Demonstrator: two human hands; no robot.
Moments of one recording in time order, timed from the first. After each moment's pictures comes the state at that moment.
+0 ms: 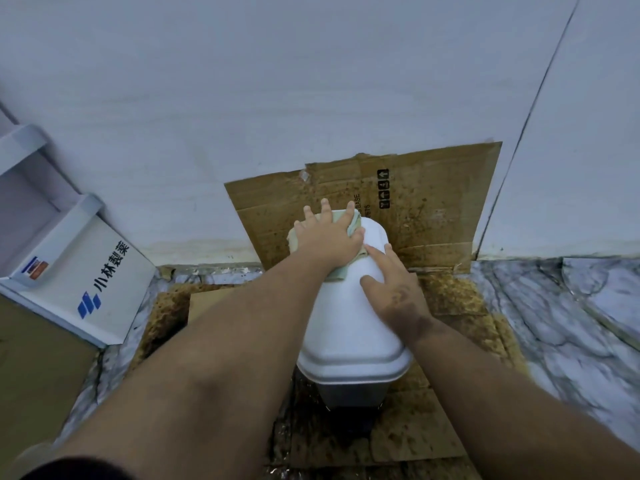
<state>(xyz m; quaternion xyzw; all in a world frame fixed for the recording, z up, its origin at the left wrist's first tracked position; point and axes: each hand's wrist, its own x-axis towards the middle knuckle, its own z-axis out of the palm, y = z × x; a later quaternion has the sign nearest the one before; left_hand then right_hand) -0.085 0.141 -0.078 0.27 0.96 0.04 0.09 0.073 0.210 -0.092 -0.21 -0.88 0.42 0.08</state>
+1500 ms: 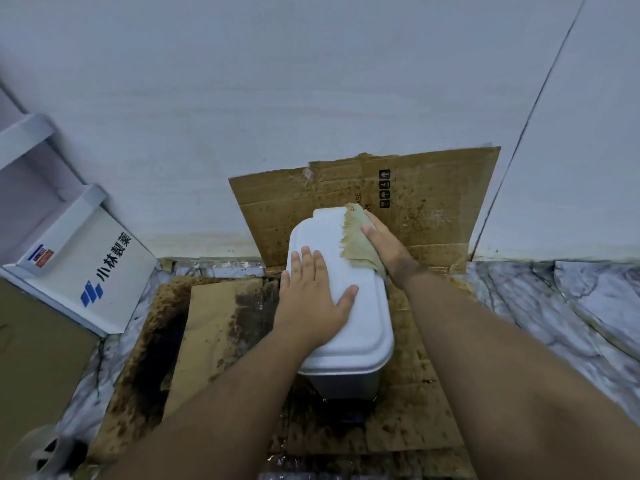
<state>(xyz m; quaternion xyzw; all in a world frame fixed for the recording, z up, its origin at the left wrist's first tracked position) 0.012 0.055 -0.100 0.27 0.95 0.10 0.08 -0.009 0.267 -0.124 -0.17 -0.74 0.66 0.03</state>
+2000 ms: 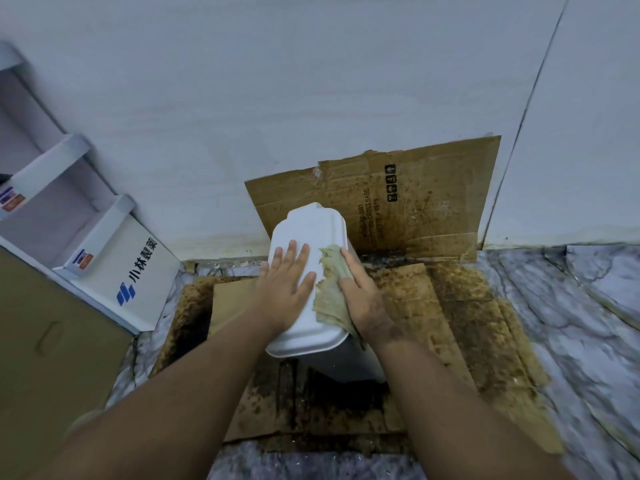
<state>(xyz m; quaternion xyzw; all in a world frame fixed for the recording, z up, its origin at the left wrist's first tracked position) -0.014 -0.026 -0.104 0.32 0.93 0.16 0.06 0.078 0.135 -0.127 -0.15 -0.67 0.72 0.11</state>
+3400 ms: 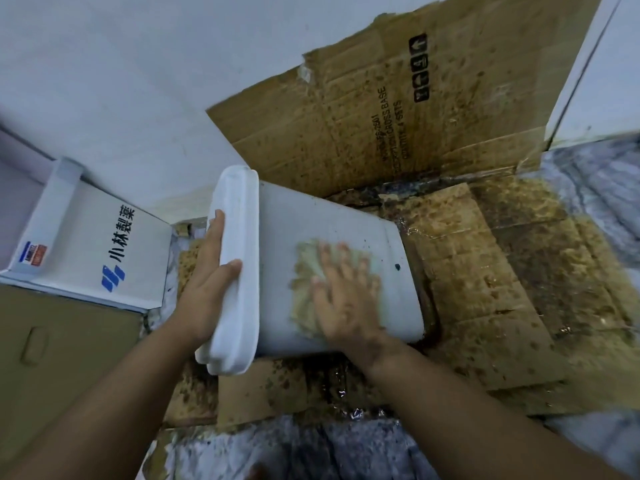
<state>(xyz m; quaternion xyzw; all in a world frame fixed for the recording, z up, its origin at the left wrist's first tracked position) -0.071 -0.105 -0.124 0.20 0.87 0.42 0.17 0.029 0.064 -0.227 -0.23 -0.87 0.44 0.00</state>
